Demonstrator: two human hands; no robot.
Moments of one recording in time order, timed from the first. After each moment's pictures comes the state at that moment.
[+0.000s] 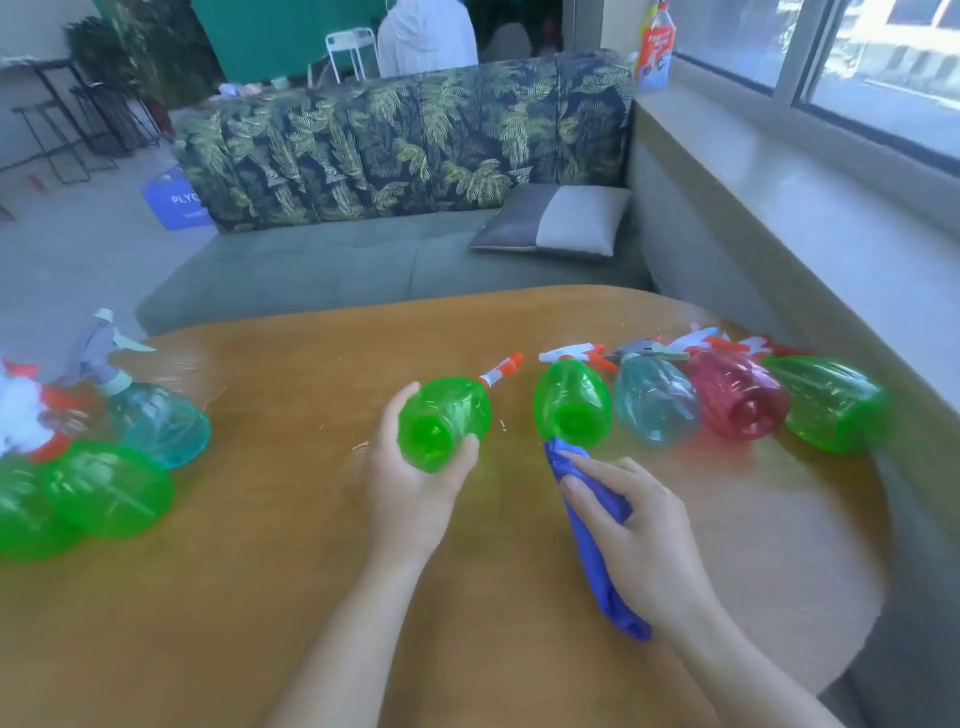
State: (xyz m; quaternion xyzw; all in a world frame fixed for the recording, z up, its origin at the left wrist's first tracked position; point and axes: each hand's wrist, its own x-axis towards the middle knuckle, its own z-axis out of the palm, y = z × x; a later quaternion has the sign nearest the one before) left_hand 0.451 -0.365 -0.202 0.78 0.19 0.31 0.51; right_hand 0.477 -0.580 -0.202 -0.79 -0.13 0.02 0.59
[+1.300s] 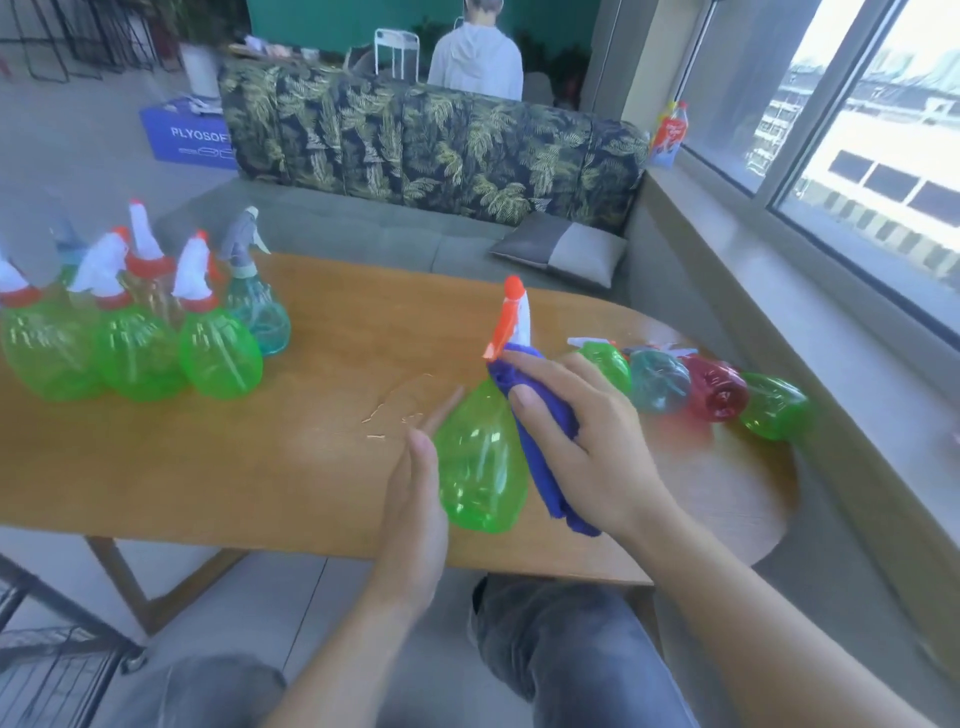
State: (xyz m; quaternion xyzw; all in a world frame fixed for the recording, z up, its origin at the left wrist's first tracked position) left_hand 0.261 -0.376 -0.164 0.59 0.06 0.28 0.75; right_hand 0.349 -0.505 -0.096 -0.82 -0.35 -0.12 0.45
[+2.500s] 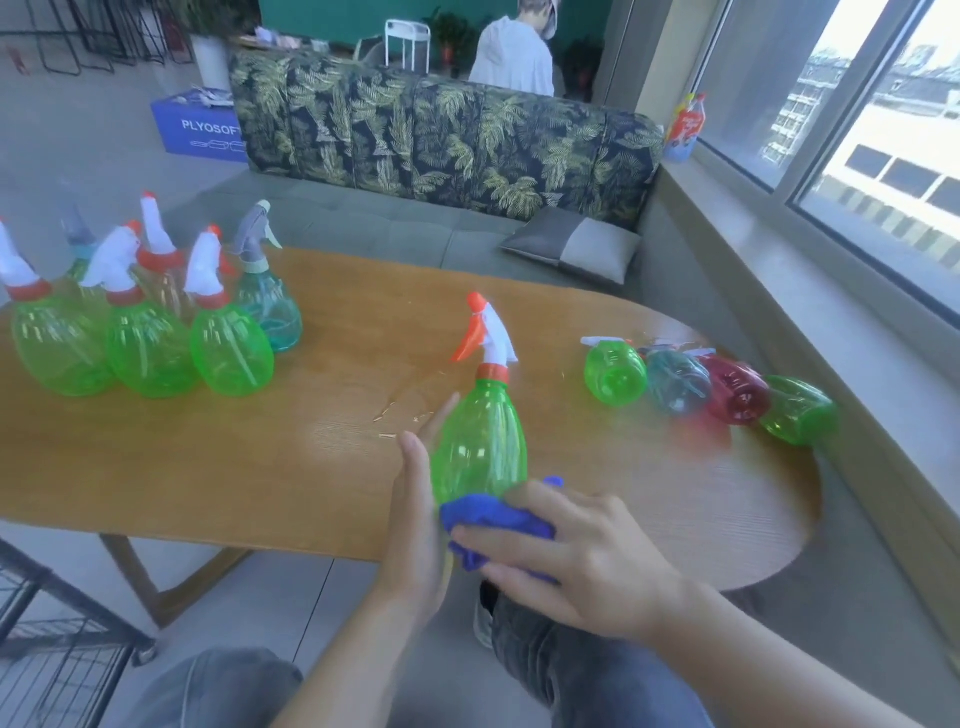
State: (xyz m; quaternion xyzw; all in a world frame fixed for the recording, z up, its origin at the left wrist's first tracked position) left_hand 0.264 -0.364 -0.180 0.50 0.10 0.20 0.83; right_hand 0.330 -0.523 -0.147 -0.72 -0.62 -0.23 0.21
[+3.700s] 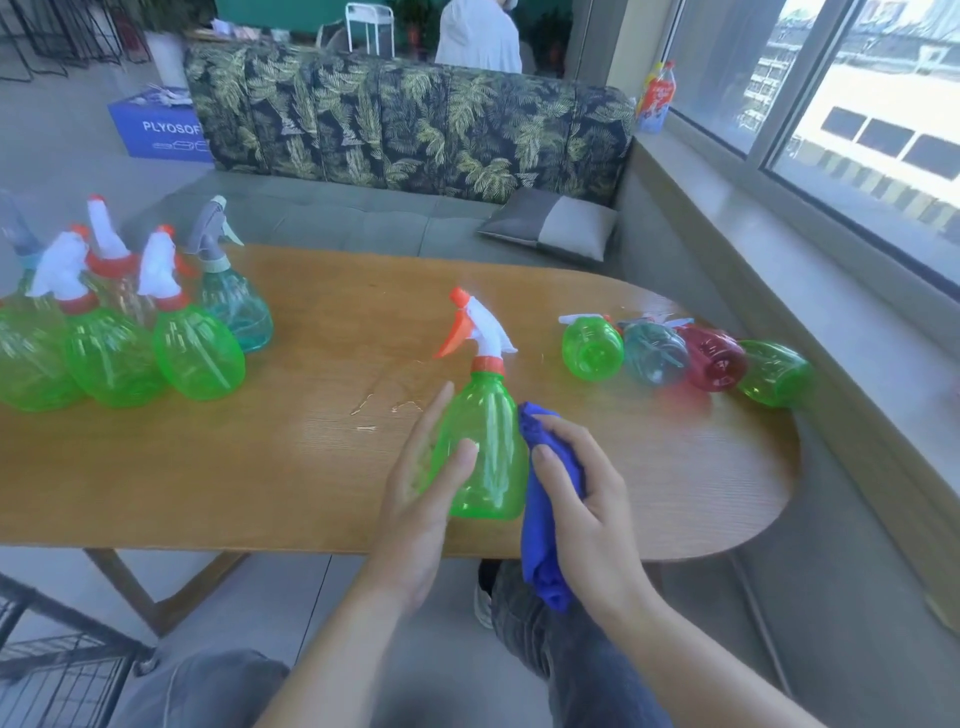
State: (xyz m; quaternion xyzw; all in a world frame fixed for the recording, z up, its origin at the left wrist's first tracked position) left_hand 0.268 -0.370 -0.190 0.58 0.05 0.18 0.79; right_hand 0.313 -0.518 -0.164 -0.73 -0.19 0.00 0.66
